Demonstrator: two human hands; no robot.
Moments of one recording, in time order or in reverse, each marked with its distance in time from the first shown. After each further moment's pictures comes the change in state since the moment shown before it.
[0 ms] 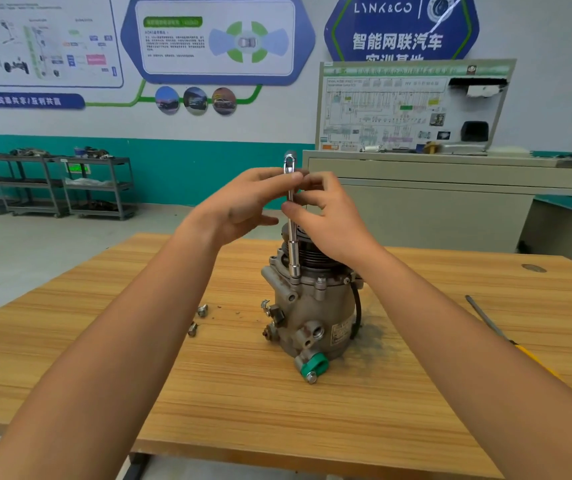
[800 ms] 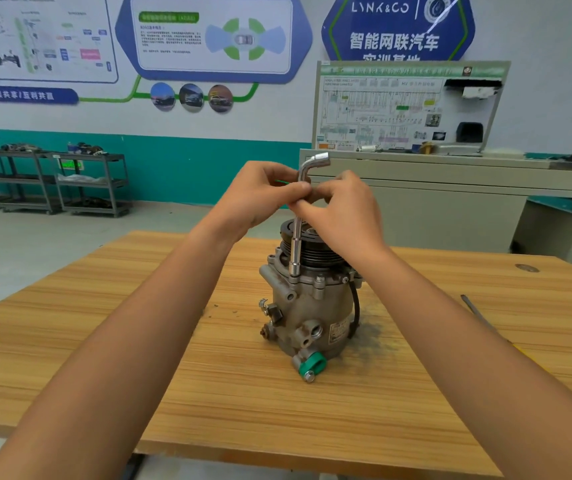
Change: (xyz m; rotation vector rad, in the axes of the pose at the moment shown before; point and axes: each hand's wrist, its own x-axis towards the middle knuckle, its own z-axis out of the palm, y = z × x) left_hand 0.005 -0.002 0.010 0.198 0.240 0.155; right_hand 0.001 0.000 -0.007 -0.329 0.186 0.086
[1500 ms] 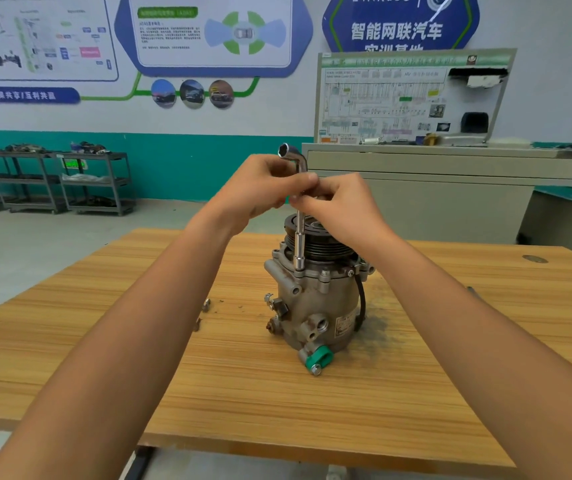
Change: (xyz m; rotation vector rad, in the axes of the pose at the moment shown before) left_hand -0.003 0.006 -0.005 0.005 -0.046 -0.056; right_hand 0.001 0.002 0.000 0.382 -0.184 0.001
